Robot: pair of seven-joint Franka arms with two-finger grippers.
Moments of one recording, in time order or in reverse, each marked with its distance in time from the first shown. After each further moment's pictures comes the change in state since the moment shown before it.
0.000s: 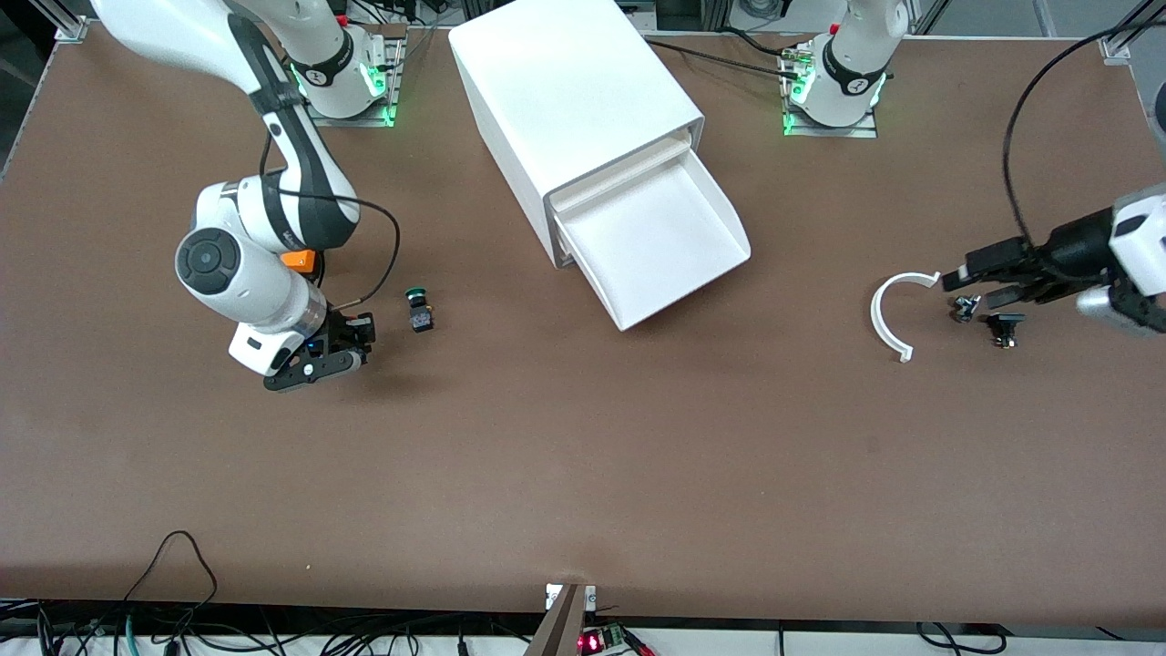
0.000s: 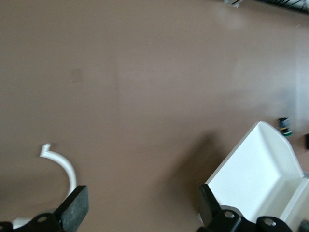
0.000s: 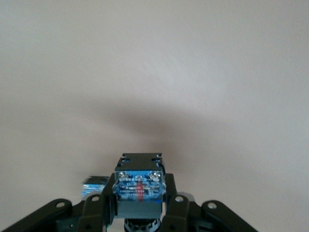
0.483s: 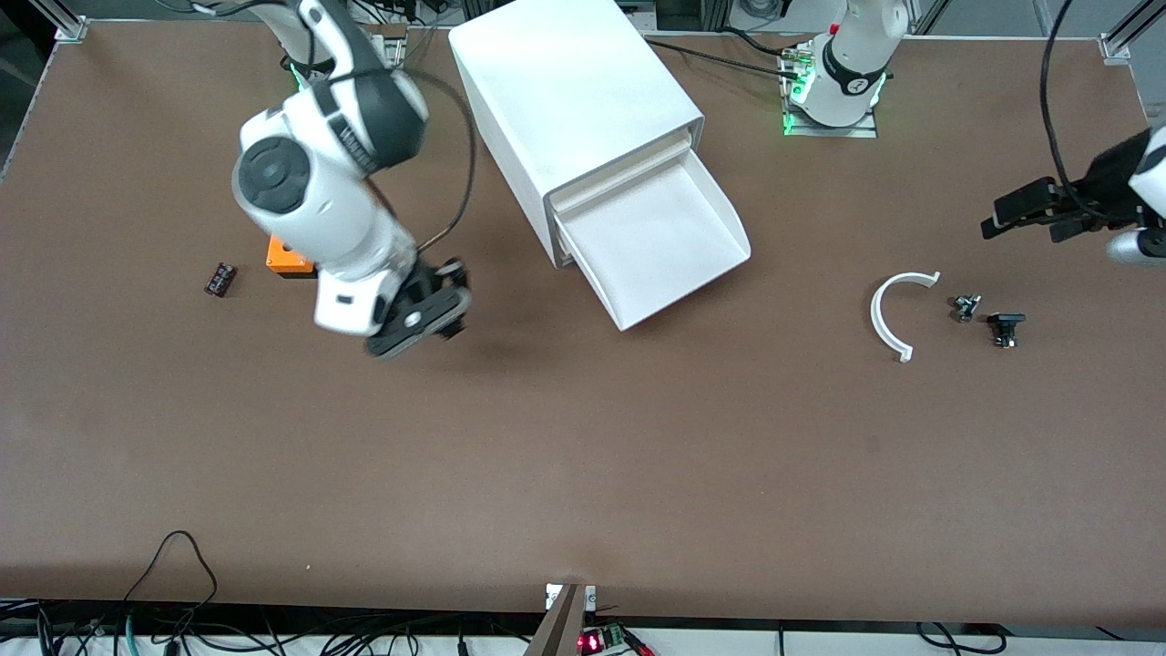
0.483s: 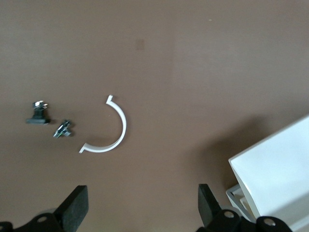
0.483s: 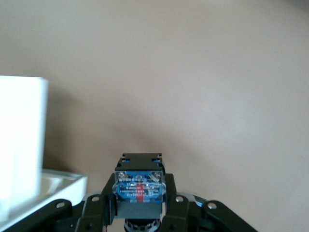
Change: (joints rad) left arm -0.135 -0.058 -0.023 0.176 0.353 -0.236 -0.438; right arm 0.012 -0.002 0.311 0.276 0.000 -0.206 -0.028
